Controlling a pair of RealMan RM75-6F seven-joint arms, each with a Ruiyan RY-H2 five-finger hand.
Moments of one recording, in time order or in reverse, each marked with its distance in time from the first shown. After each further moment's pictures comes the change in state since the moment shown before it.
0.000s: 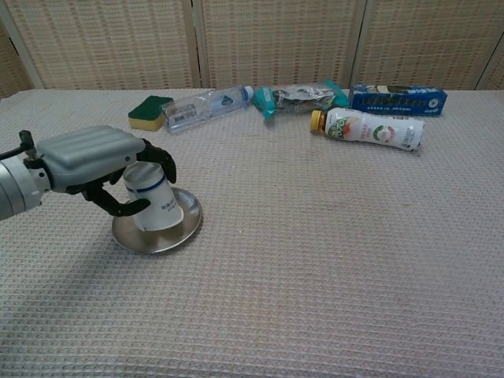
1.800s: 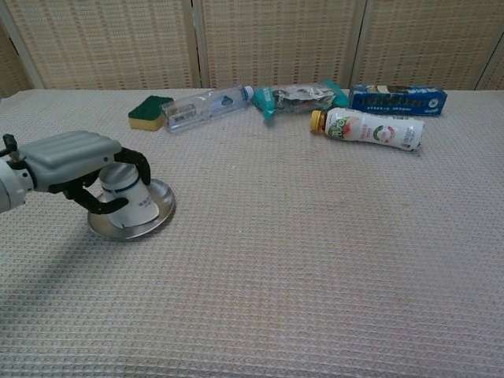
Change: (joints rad) left arm 0.018 0.009 0.008 0.090 -0.019 -0.024 -0.133; right arm 0.007 -0.012 -0.005 0.002 0.015 -0.026 -0.025
